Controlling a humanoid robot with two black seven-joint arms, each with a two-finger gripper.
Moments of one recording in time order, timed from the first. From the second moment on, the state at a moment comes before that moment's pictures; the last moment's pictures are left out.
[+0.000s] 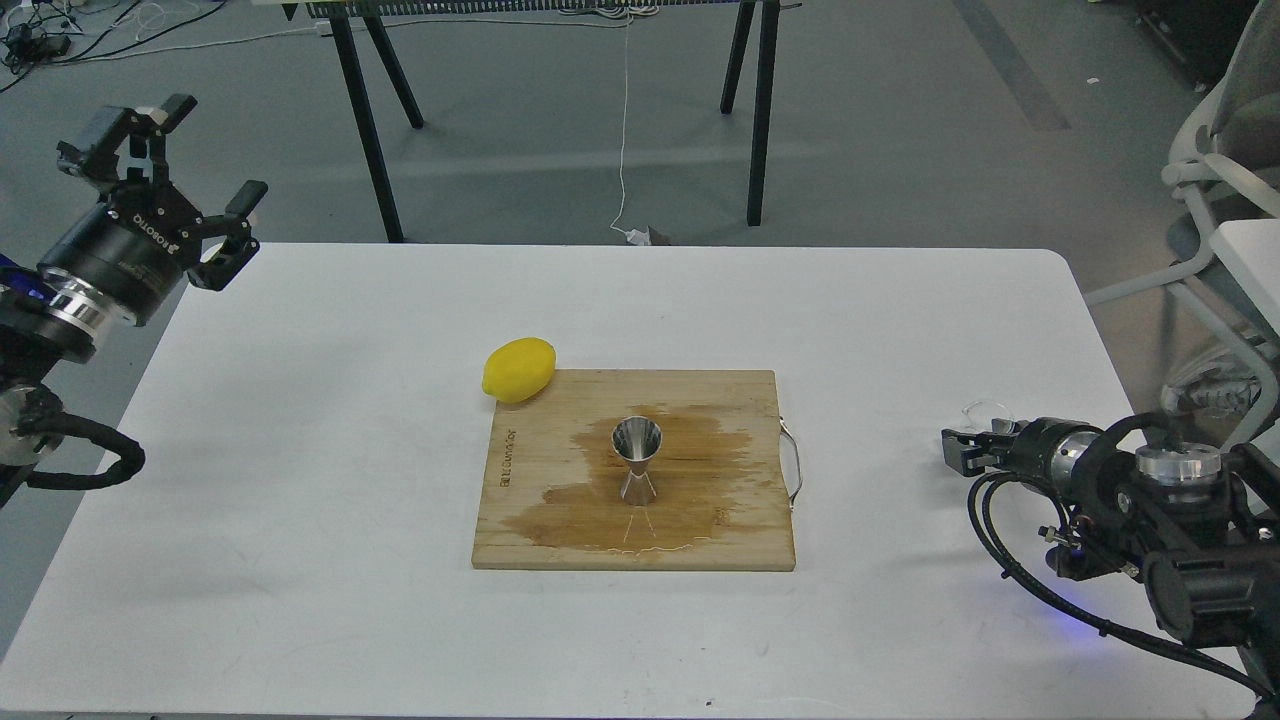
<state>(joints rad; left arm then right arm) -0.76 0.62 -0.48 -0.78 0.14 -0.49 -0.49 0.26 -0.35 1.29 0.91 0.53 -0.43 -0.27</state>
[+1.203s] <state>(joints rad) -0.73 0.62 -0.46 -0.78 0.14 -0.49 -0.49 0.93 -0.43 0.73 1.17 0.32 -0.44 -0.32</state>
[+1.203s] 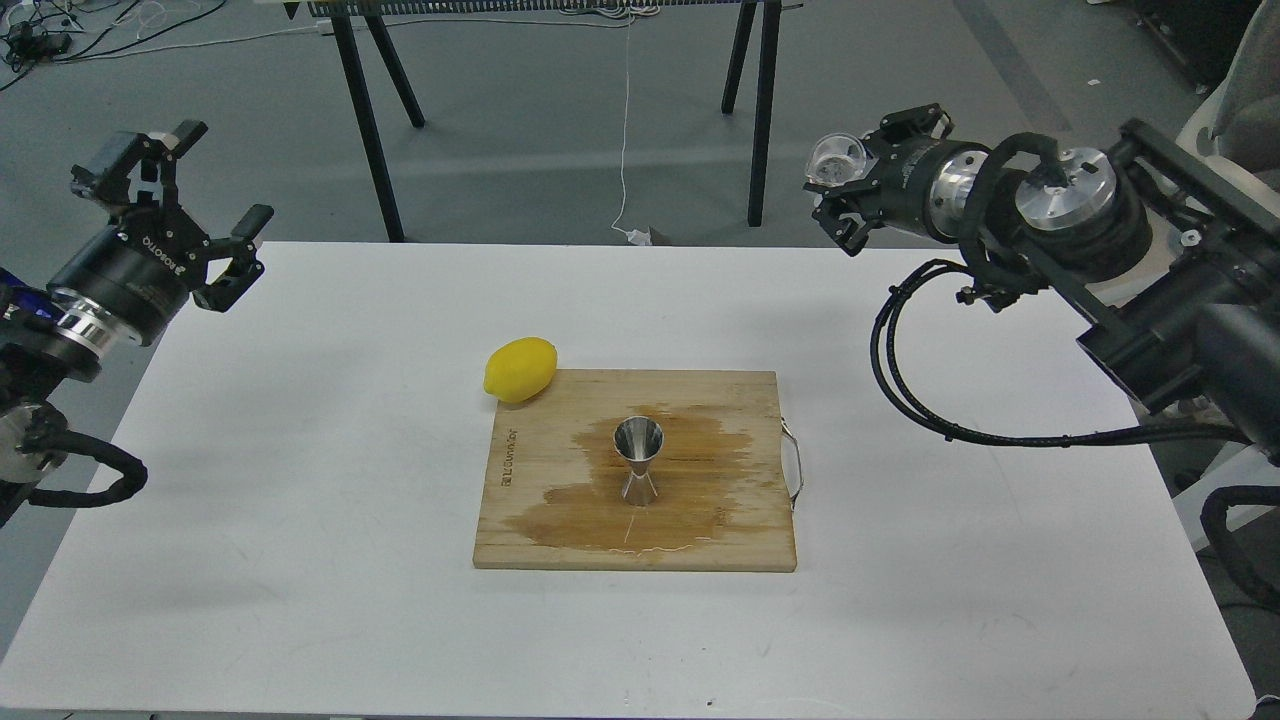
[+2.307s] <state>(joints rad) -0.72 0.62 -0.46 -0.78 0.14 -0.49 -0.49 0.97 -0.37 0.21 1.57 -0.43 -0.36 -0.33</state>
